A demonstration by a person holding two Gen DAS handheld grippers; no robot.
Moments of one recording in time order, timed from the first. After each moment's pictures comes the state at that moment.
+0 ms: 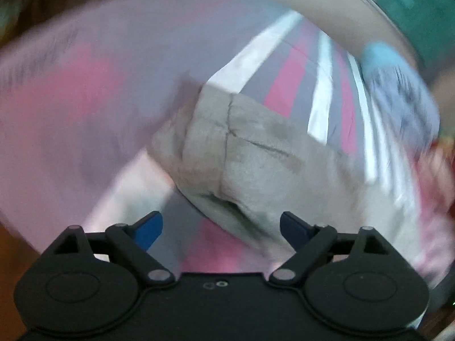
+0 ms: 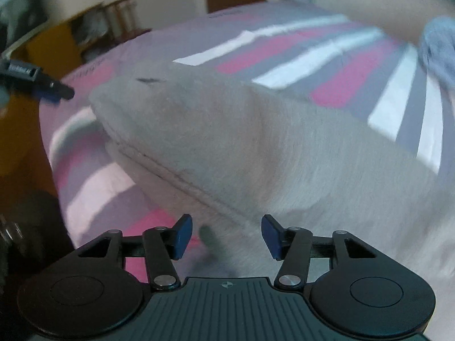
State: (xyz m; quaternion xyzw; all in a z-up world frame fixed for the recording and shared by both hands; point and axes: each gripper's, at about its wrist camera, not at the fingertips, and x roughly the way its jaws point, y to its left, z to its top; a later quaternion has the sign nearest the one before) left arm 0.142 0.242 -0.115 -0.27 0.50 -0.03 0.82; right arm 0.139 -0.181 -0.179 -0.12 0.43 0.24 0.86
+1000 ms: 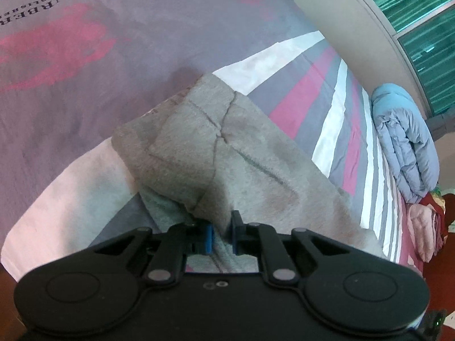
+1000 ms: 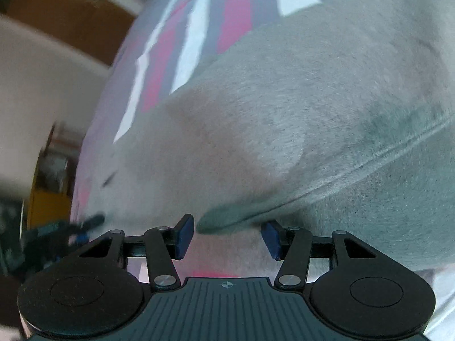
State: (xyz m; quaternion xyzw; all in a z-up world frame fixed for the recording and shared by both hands) left arm 0.167 0.221 -0.164 -0.33 0.48 -0.01 0.81; right arm 0.169 -0.245 -0.185 0.28 0.50 0.10 0.81
